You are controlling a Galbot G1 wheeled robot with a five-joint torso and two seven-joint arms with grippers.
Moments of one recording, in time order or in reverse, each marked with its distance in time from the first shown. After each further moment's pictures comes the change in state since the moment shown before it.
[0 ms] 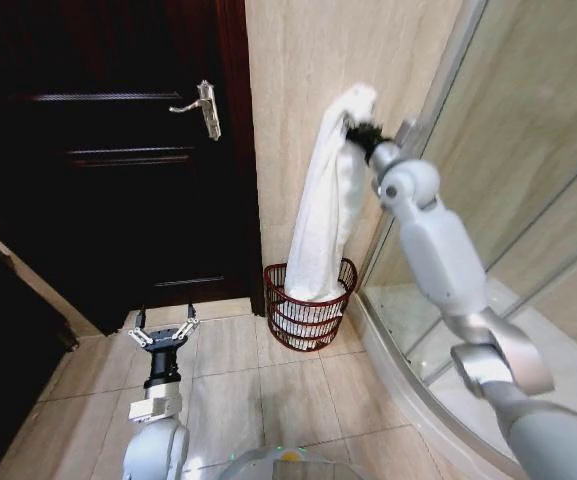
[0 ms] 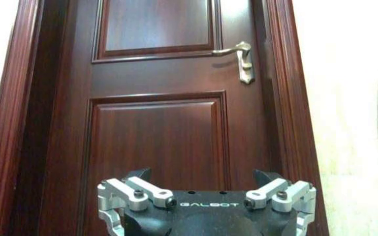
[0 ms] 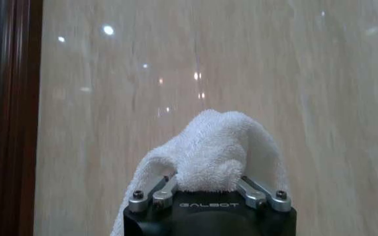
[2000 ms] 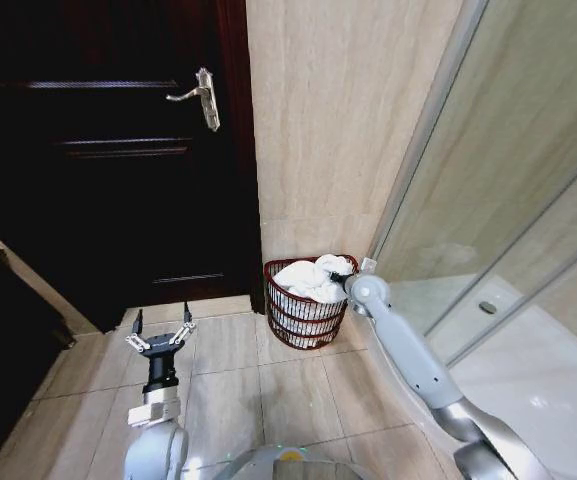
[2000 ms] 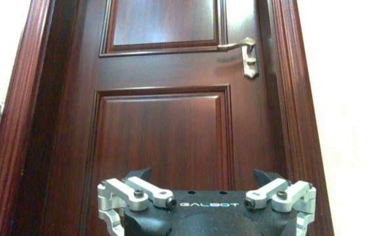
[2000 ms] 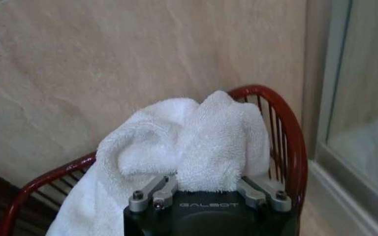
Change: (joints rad) left arm -0.013 0.000 -0.013 0.047 -0.028 -0.063 0.009; right arm -0.415 0.028 -0.023 -0.050 0.372 -0.242 0.470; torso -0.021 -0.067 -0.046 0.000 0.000
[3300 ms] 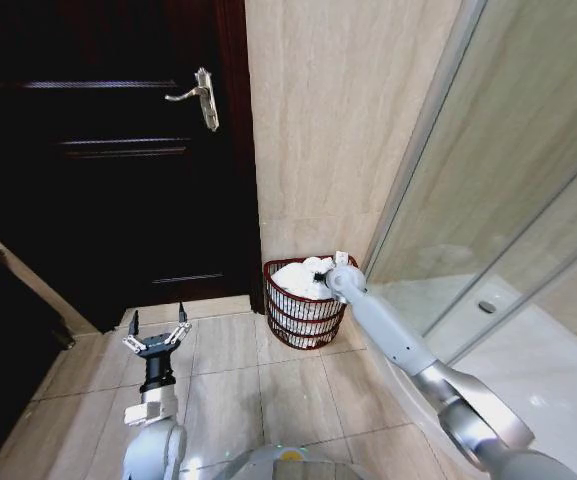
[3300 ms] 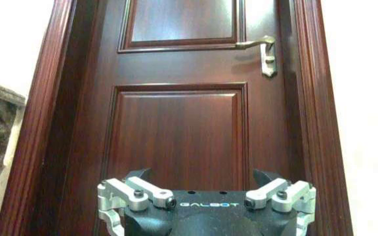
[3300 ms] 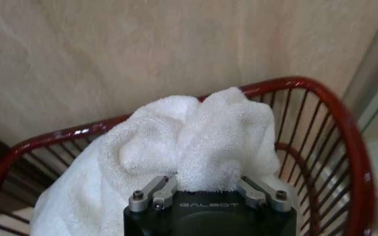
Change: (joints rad) left arm -0.006 0.000 -0.031 0.026 -0.060 -0.019 -0.003; right arm 0.194 0.010 -0.205 -0.165 0.079 -0.080 0.063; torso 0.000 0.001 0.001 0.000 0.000
